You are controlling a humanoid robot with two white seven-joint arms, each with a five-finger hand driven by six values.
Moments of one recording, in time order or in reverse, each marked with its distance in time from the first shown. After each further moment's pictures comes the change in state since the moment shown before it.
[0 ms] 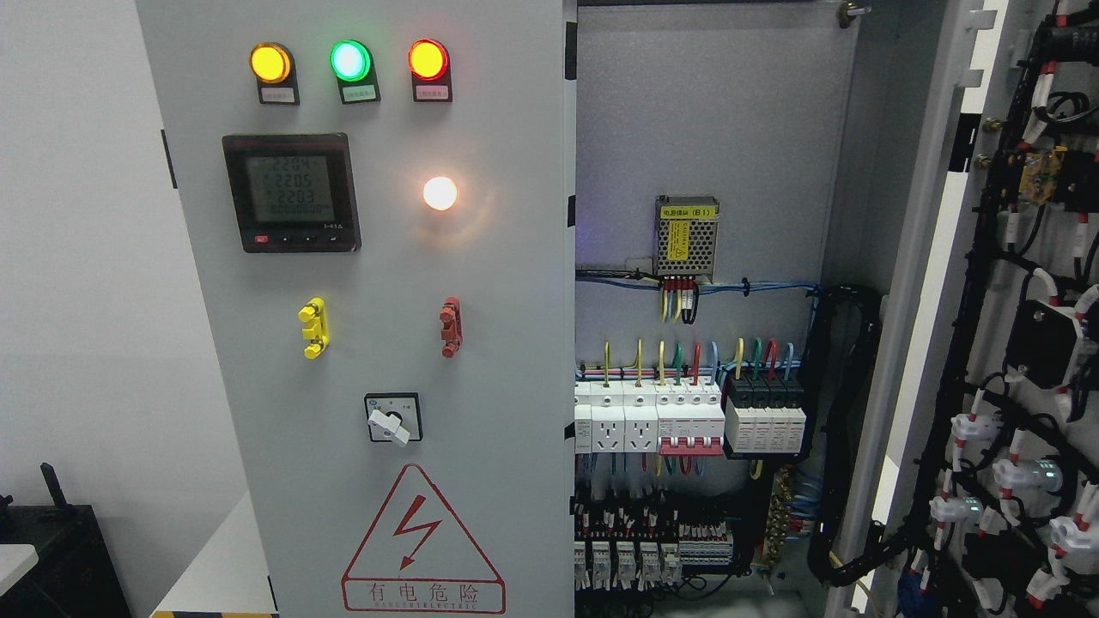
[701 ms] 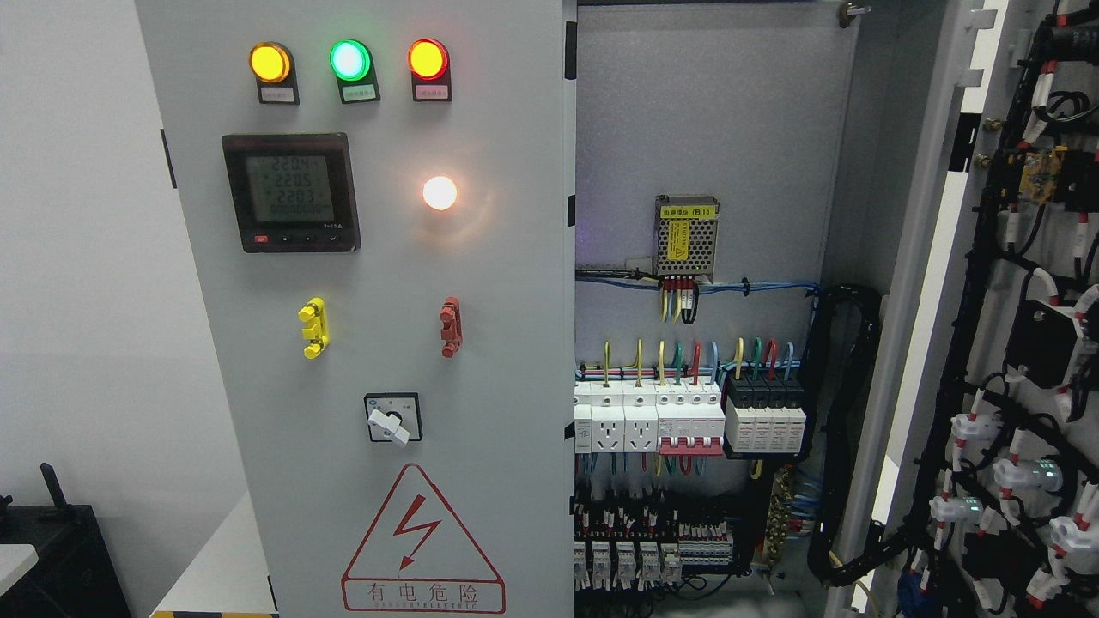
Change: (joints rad) left arm 0.000 0.000 0.000 0.000 0.000 0.000 0.000; right arm -0.131 -0.005 0.012 -0.057 -0.001 -0.024 0.001
